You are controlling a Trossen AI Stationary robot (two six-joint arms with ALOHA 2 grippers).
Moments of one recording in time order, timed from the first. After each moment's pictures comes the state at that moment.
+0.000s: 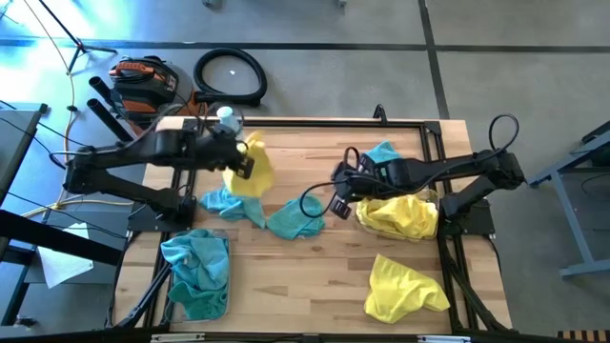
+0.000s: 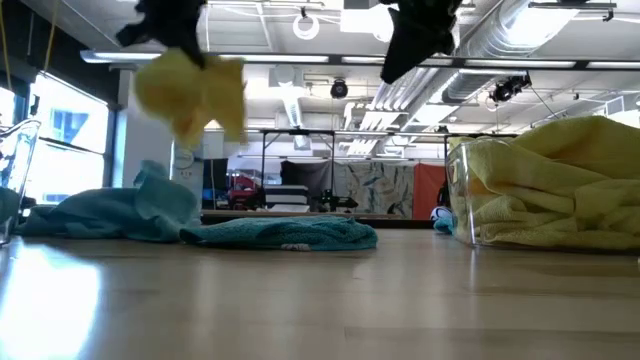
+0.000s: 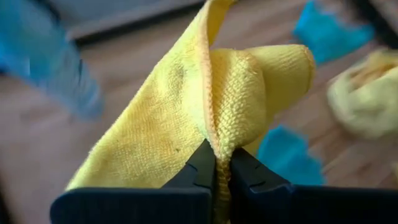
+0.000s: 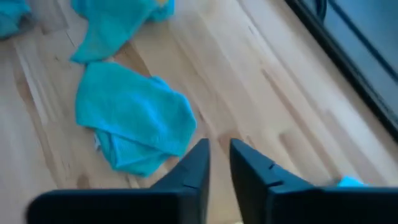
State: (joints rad) left arm 0.13 1.12 1.22 -1.07 -0.40 -0.86; right arm 0.10 1.52 1.38 -0.85 0.41 0.44
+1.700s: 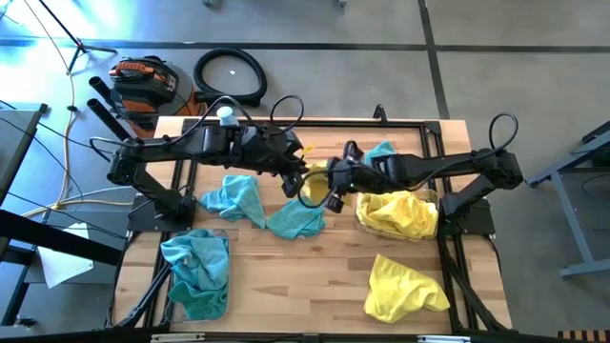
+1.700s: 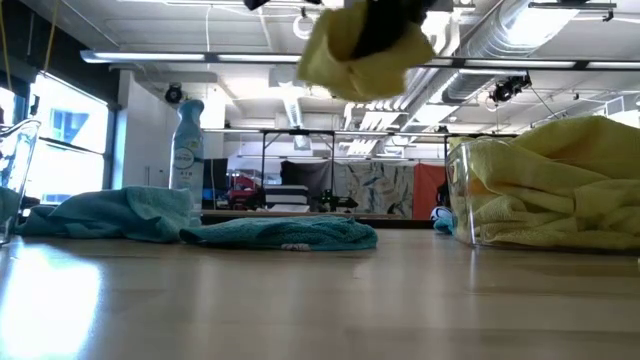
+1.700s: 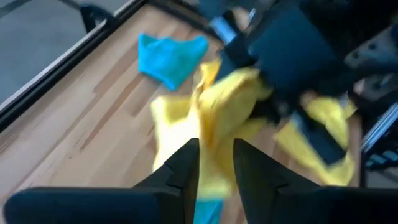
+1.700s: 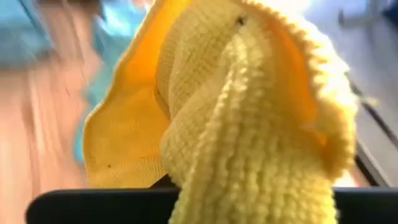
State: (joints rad) left arm 0.02 1.56 1.72 -0.85 -0.19 -0.43; right arm 0.06 1.53 1.38 -0.65 0.41 0.21
